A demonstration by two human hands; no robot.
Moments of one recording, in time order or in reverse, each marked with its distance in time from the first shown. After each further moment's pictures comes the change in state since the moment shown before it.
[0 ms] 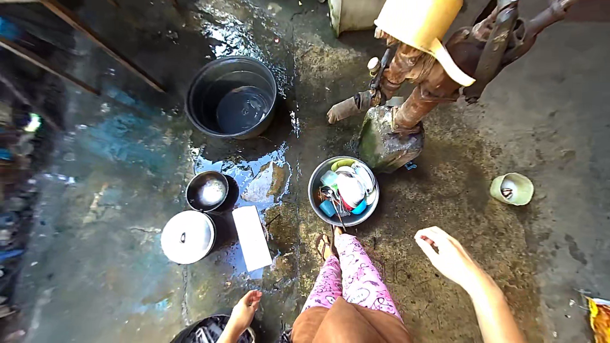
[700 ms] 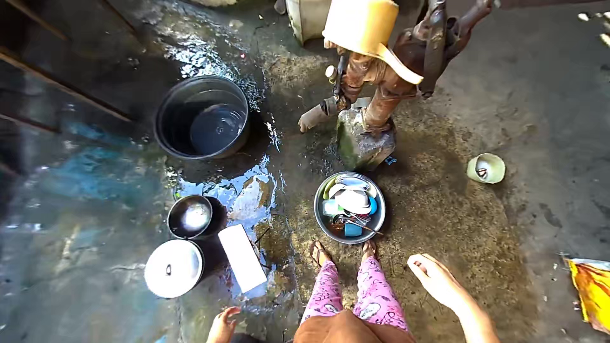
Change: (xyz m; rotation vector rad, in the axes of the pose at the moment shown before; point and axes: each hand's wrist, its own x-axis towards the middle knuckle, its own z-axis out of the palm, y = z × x) left_hand 0.014 0.002 -0.041 0.211 0.079 0.104; right_hand -0.052 0.017 0.021 0.147 -0.137 0.373
